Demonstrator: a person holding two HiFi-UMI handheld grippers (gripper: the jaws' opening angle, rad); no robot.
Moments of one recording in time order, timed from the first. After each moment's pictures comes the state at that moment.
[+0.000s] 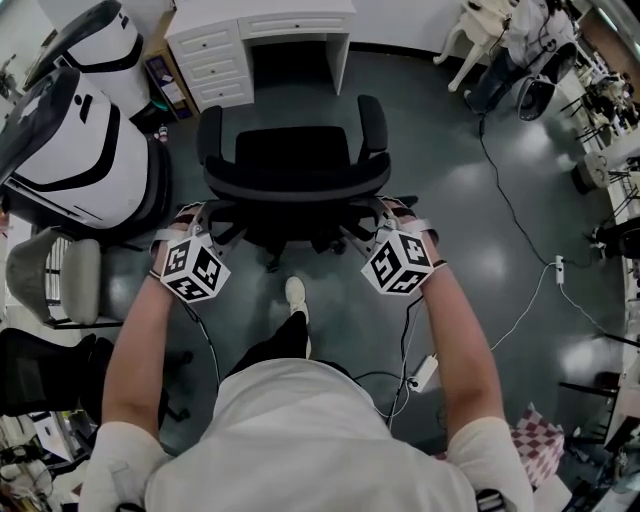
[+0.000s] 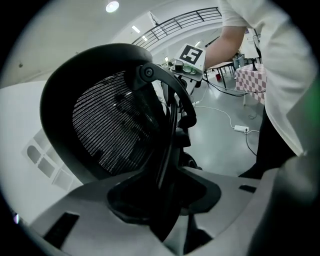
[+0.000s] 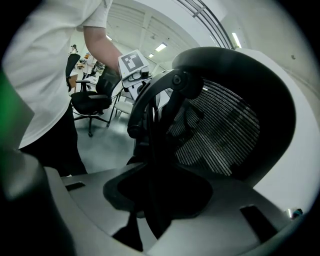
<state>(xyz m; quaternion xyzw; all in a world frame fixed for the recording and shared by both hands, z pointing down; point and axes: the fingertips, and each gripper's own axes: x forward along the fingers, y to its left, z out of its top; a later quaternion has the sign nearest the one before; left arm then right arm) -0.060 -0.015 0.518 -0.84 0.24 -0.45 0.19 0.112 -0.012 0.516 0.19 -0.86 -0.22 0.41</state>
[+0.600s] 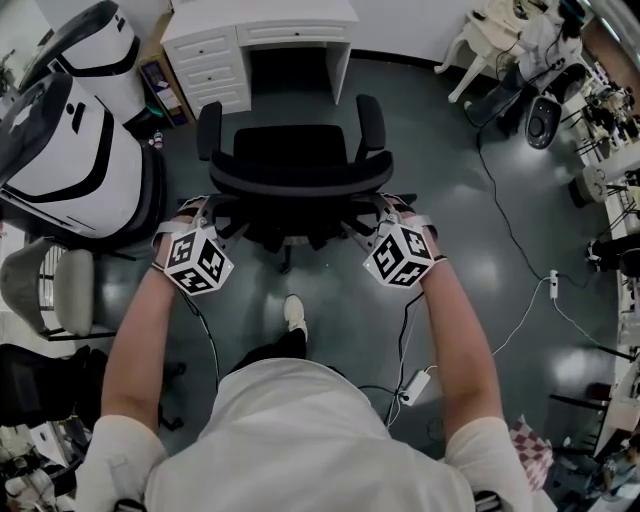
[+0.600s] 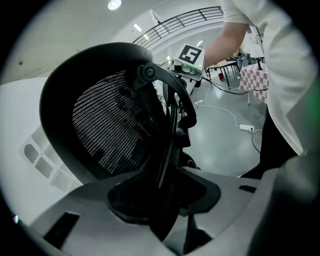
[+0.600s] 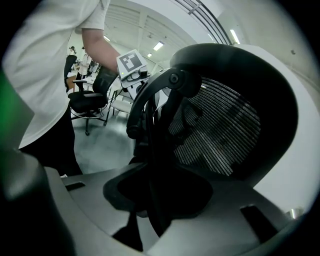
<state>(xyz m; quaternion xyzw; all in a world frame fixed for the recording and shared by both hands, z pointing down) -0.046 -0.101 0.520 -0.84 0.24 -0.45 0.19 0.125 -0.101 0.519 0.19 -0.87 -0.21 0.41</state>
